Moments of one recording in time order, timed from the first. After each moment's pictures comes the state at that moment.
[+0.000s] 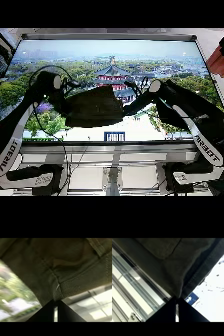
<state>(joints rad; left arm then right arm) -0.26 -1.39 1.21 1.64 -1.53 -1.22 0.34 -1.50 1.14 -0.92 1.22 1.19</state>
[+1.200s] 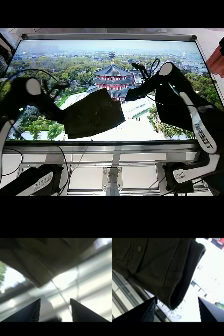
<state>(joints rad) -0.18 -1.07 1.11 1.41 -1.60 -1.38 0.20 -1.61 1.43 -0.92 1.32 1.11</state>
